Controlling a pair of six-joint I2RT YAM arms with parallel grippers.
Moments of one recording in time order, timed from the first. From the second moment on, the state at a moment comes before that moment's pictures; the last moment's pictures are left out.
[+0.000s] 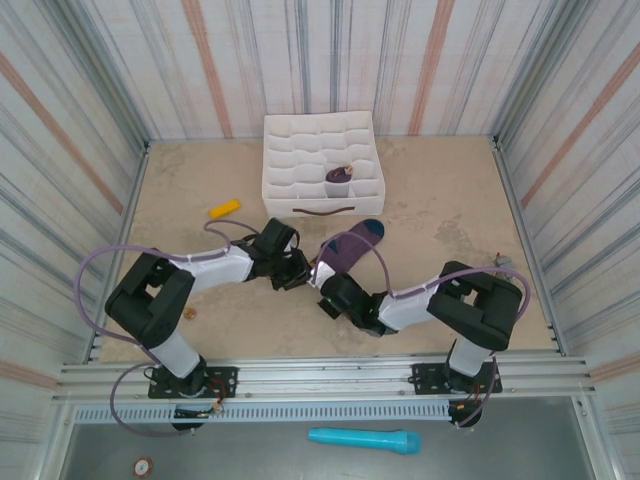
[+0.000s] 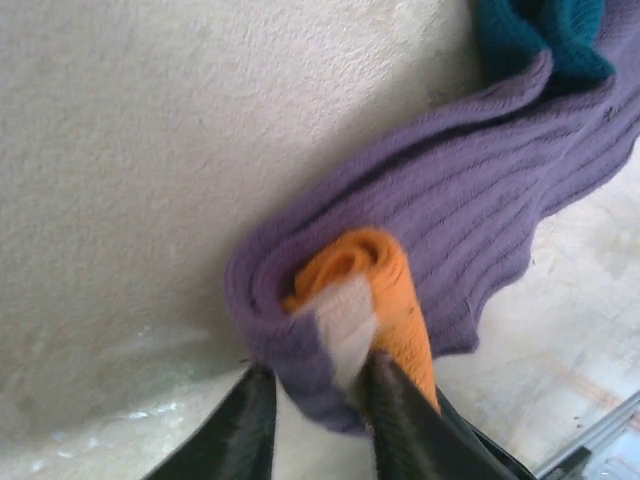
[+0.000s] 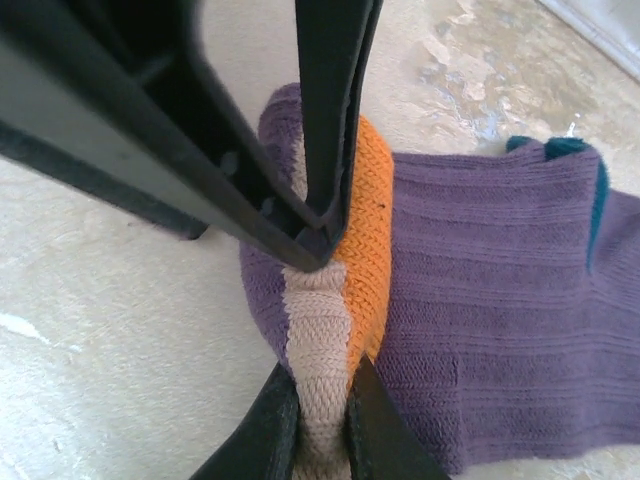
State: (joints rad) left arm -0.65 1.63 0.82 -0.22 0.37 -1.00; right arm 1.07 1.68 0.55 0.41 0.40 0.03
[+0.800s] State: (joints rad) left arm -0.63 1.45 0.68 -0.06 0.34 -1.03; right arm 0.58 1.74 0.56 0.45 -0.55 0.42
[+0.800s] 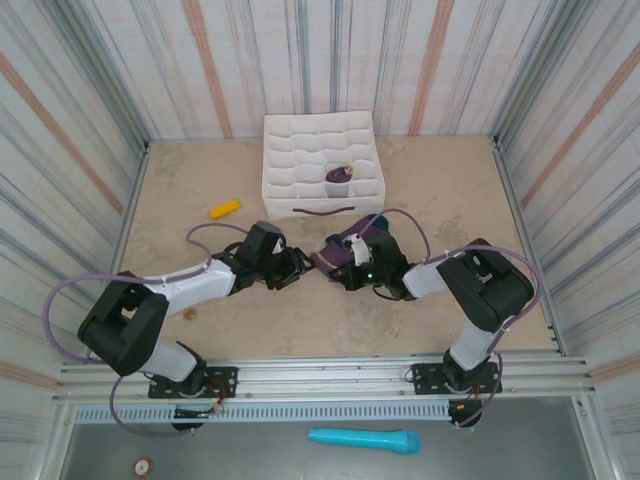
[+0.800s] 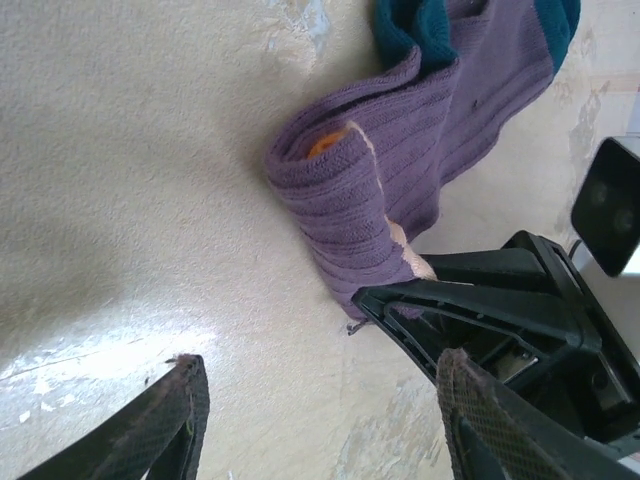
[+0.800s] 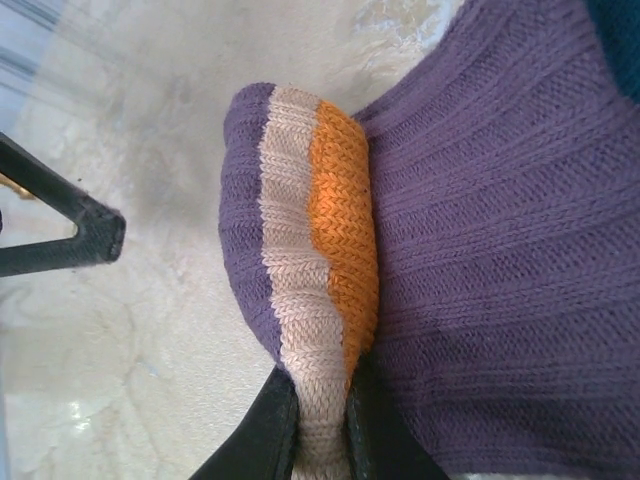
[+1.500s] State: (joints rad) left arm -0.69 1.56 0.75 -0.03 0.21 -1.00; right arm 0.38 1.89 0.68 0.30 -0.94 0.75
